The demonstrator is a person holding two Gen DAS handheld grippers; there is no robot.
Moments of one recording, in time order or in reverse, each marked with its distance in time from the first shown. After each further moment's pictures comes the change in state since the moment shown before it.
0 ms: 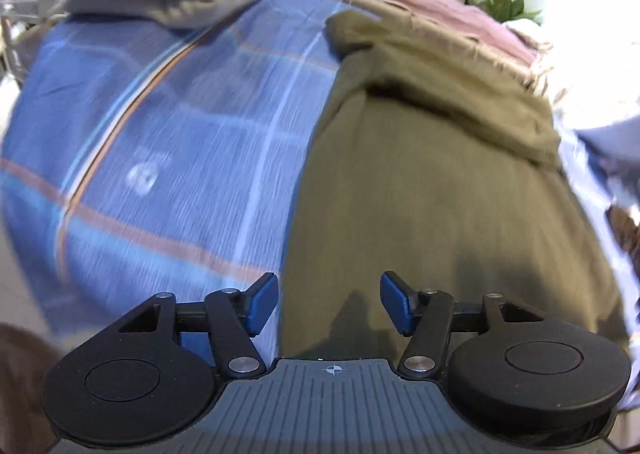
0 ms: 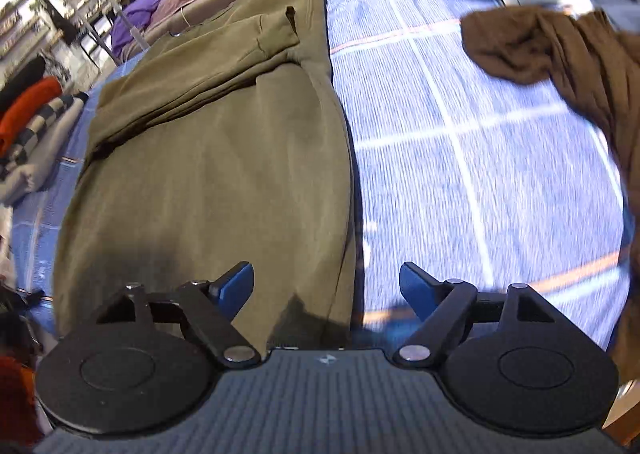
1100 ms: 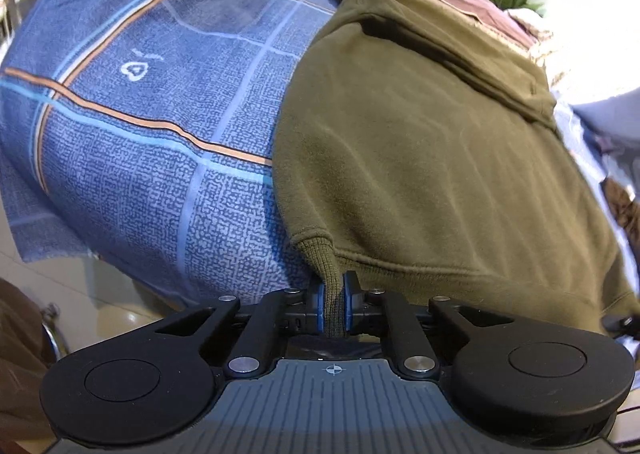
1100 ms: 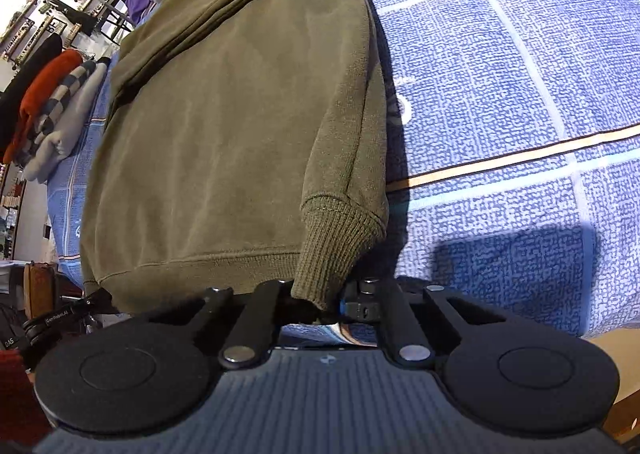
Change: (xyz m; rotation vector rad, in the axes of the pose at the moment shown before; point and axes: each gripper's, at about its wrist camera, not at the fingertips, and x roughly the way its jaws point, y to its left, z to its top) left arm 0.017 -0.006 -0.058 -0.083 0.058 -0.072; right arm 0.027 -0.012 -0.061 0.083 0.177 0.156
